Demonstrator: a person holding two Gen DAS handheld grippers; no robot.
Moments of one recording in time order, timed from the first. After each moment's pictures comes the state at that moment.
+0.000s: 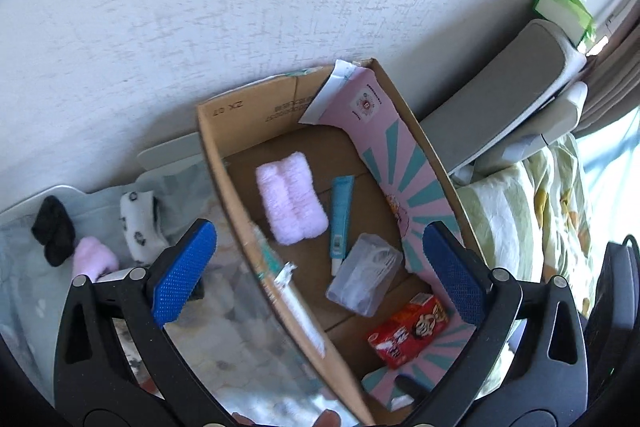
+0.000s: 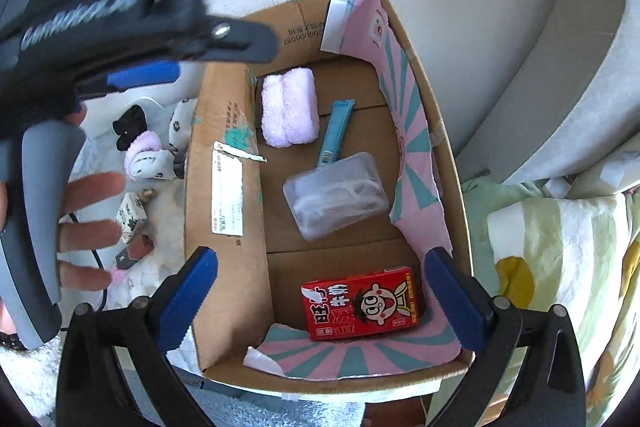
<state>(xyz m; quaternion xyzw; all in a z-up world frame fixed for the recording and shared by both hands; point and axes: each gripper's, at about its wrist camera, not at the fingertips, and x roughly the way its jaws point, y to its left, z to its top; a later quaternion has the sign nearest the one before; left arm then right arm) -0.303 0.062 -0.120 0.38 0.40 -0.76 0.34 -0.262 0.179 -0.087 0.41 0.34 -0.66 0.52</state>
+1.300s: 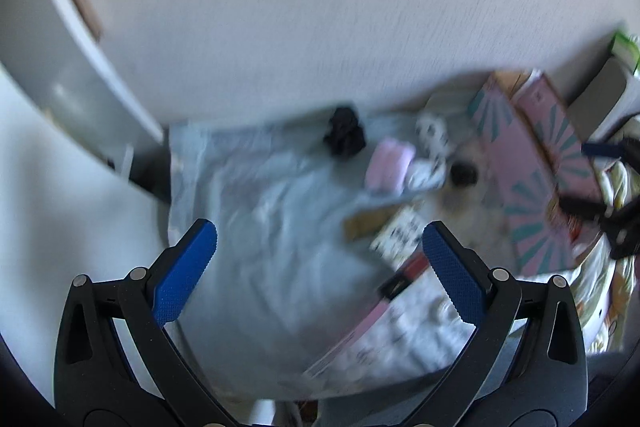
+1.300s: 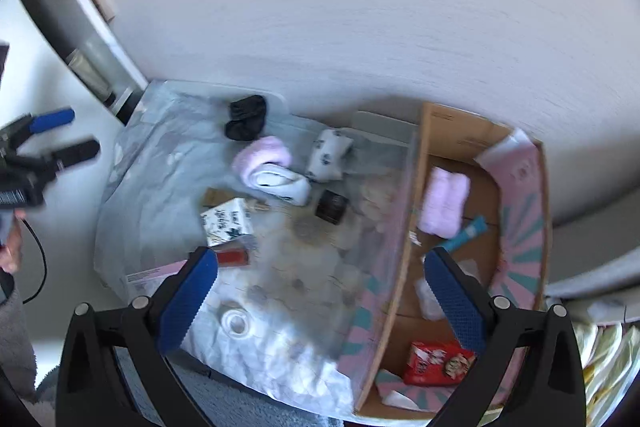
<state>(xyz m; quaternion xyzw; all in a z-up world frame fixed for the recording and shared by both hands) 0.014 0.149 -0.112 0.36 0.39 -0.66 0.54 -0.077 0.147 -0.063 0.22 0.49 -0.52 0.67</state>
